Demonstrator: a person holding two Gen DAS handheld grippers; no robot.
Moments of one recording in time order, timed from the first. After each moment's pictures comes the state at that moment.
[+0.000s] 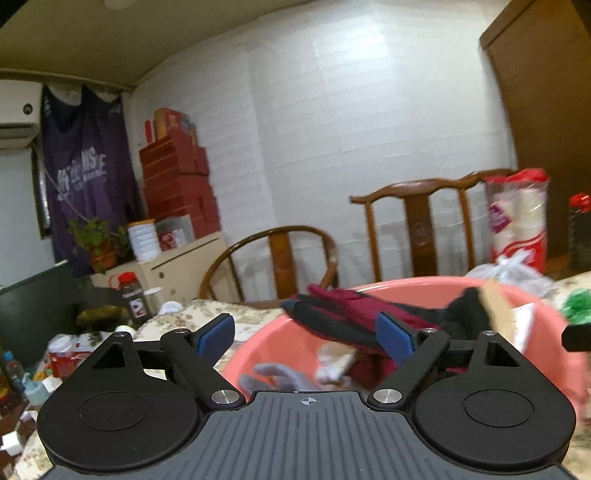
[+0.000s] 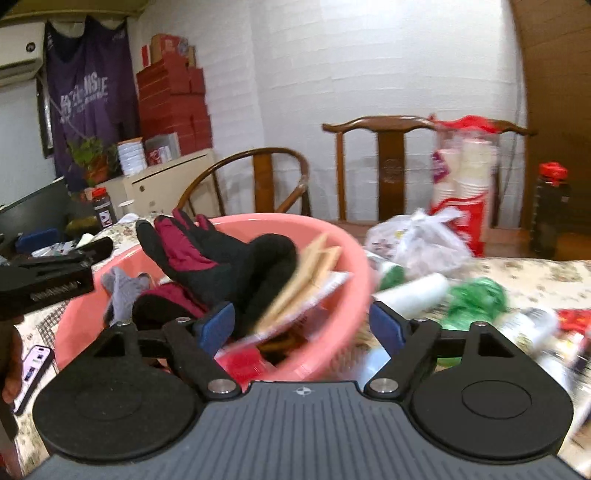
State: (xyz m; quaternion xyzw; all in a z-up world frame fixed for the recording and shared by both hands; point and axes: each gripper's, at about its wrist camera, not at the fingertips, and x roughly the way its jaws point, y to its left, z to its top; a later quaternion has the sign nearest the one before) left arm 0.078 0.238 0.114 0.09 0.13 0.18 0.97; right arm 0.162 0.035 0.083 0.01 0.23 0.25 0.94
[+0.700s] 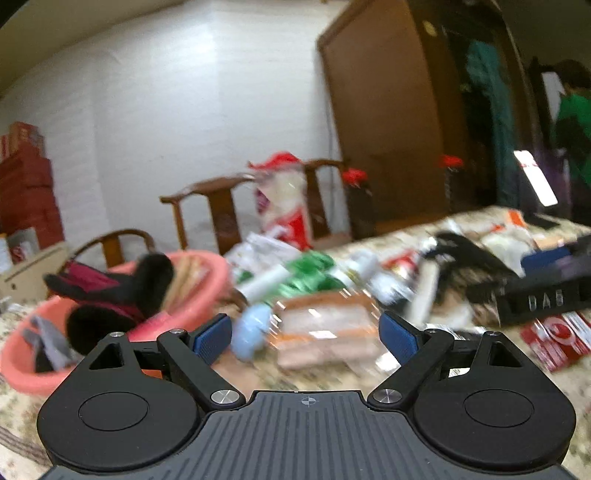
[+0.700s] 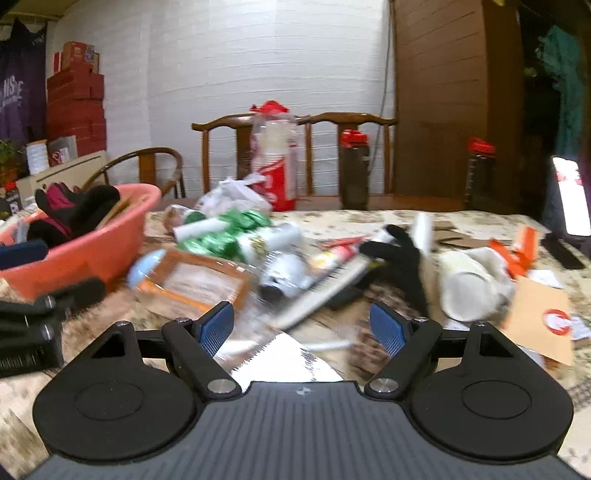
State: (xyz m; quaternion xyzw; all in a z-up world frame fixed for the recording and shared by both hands) left arm 0.009 0.021 0.043 0.11 0.16 -0.07 0.98; right arm 0.066 -0.164 0.036 0.00 0.23 0.08 0.97
